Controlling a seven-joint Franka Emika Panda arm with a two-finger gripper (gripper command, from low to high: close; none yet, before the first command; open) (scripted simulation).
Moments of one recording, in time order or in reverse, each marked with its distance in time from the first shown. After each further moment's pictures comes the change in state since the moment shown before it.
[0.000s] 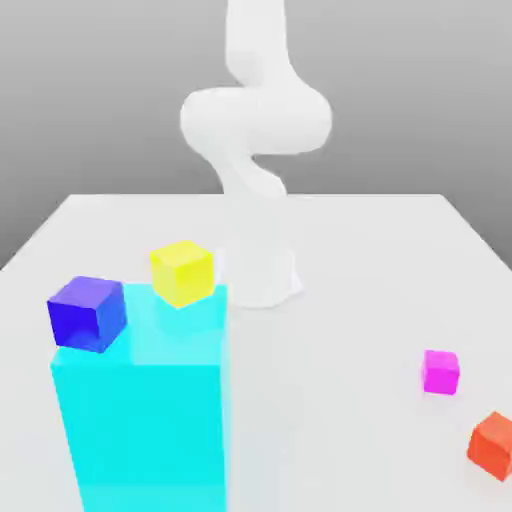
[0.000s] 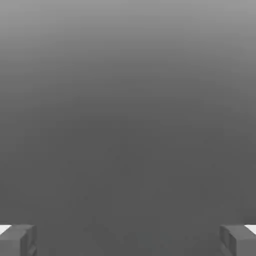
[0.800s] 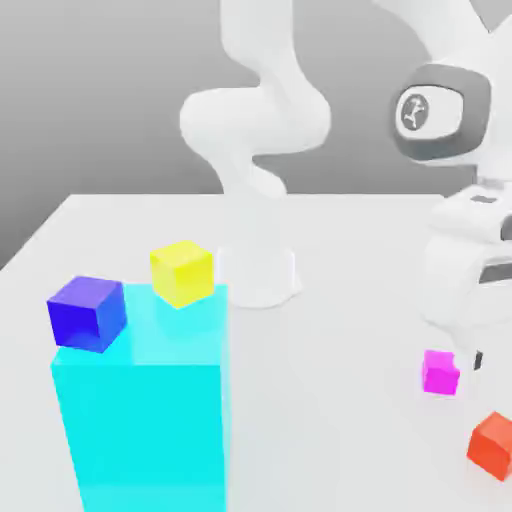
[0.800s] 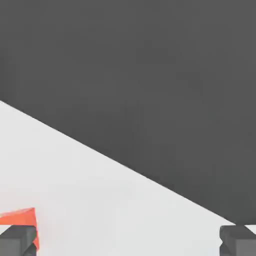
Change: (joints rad) arm 0.156 0.871 0.295 -0.018 -0.257 0.249 0.149
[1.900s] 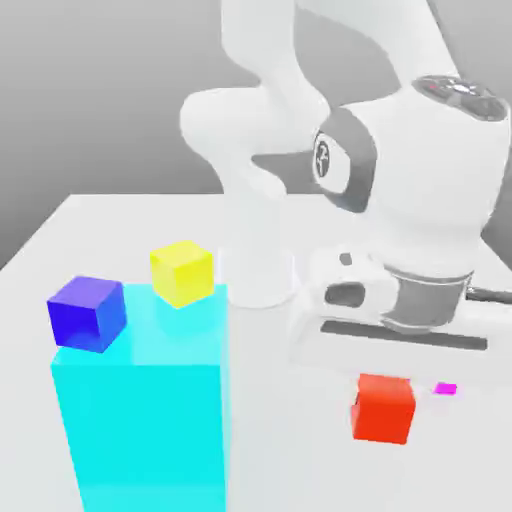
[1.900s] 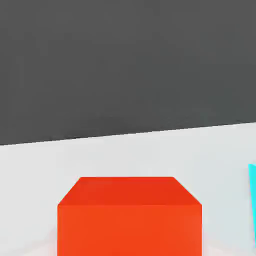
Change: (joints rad) arm -0.178 -0.098 -0.227 0.035 0.162 -0.250 0.390
